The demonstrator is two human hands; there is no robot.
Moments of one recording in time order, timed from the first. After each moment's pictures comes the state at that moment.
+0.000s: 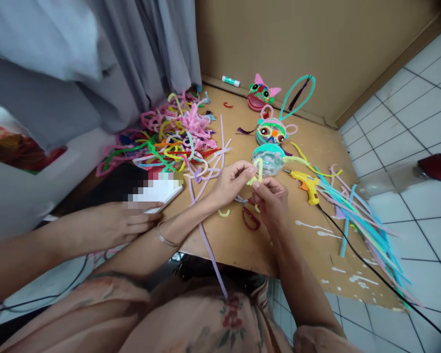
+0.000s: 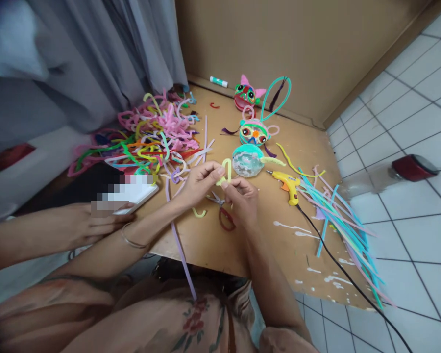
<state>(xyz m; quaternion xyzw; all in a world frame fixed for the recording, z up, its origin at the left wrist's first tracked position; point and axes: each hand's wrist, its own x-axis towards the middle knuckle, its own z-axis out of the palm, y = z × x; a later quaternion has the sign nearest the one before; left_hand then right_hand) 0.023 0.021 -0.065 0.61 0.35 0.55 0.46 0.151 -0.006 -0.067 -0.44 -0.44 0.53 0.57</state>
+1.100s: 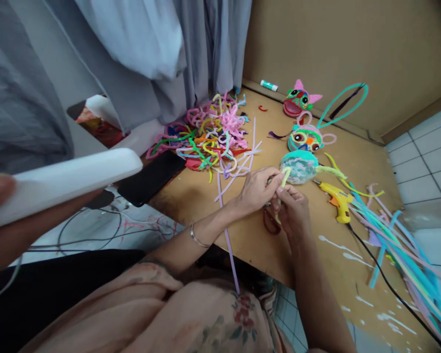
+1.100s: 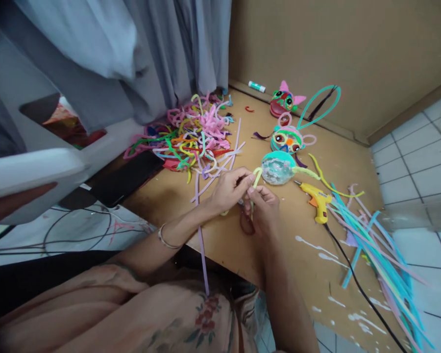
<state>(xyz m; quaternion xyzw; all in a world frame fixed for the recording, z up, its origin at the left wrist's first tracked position) 0.030 0.010 -0.073 0.63 0.45 0.54 0.32 0.150 -0.004 -0.074 -0.41 -0.43 0.62 0.51</state>
